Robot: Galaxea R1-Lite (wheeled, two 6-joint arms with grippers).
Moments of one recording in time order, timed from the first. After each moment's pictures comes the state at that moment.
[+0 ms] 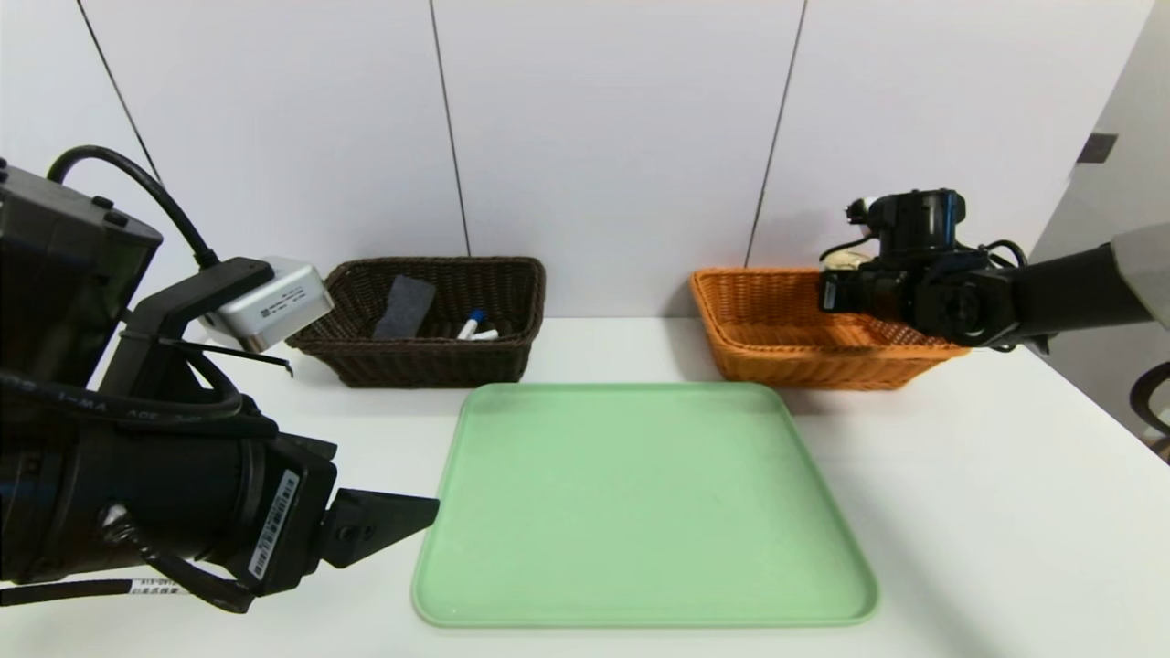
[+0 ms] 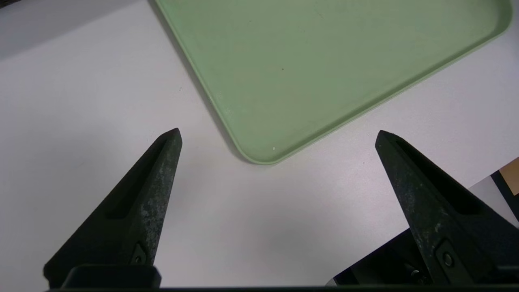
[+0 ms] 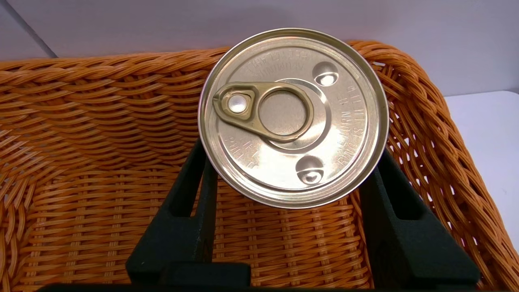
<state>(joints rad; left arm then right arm) -0.69 1.27 -1.06 0.47 0.07 -0.21 0.10 2.15 -1.49 -0.26 -0.30 0.03</state>
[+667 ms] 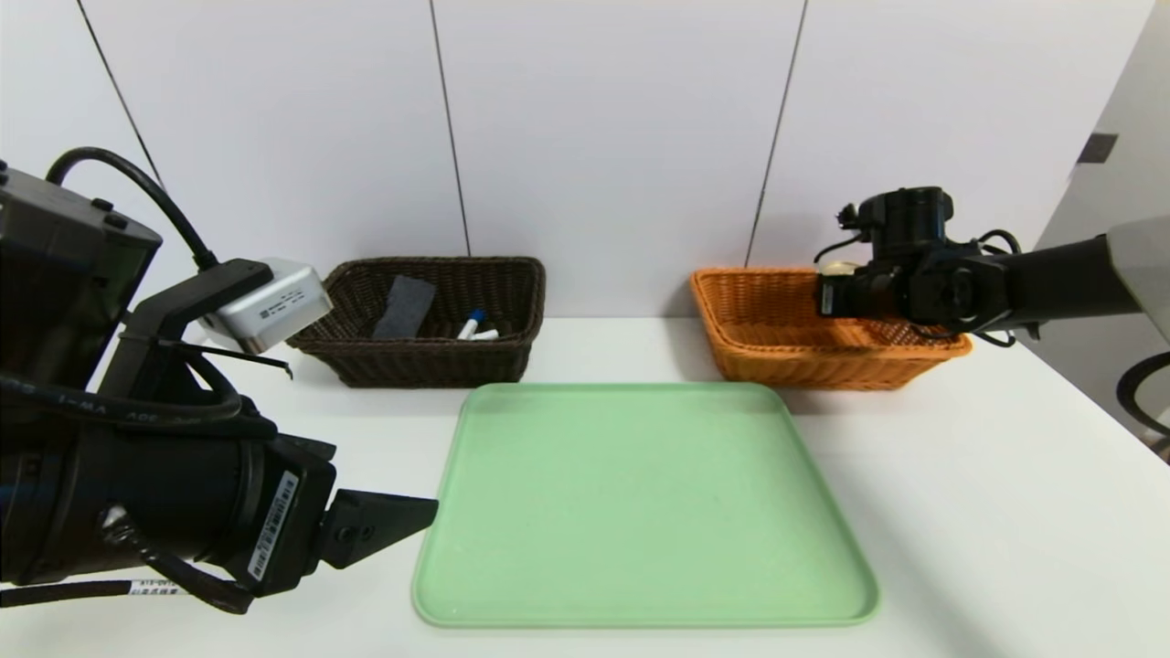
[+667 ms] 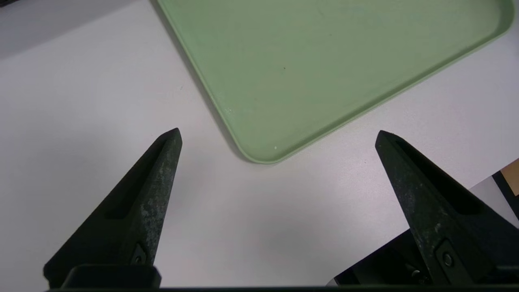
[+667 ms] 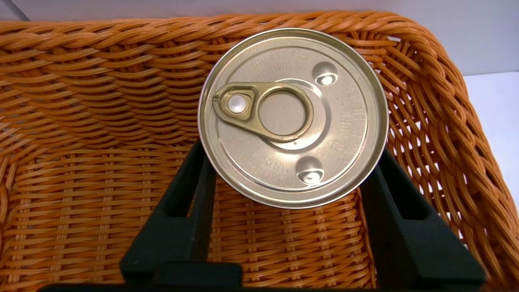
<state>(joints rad) -0.69 1.27 -1.06 0.46 0.07 -0.21 0.10 2.17 -1.57 -0.11 -0.30 0.03</state>
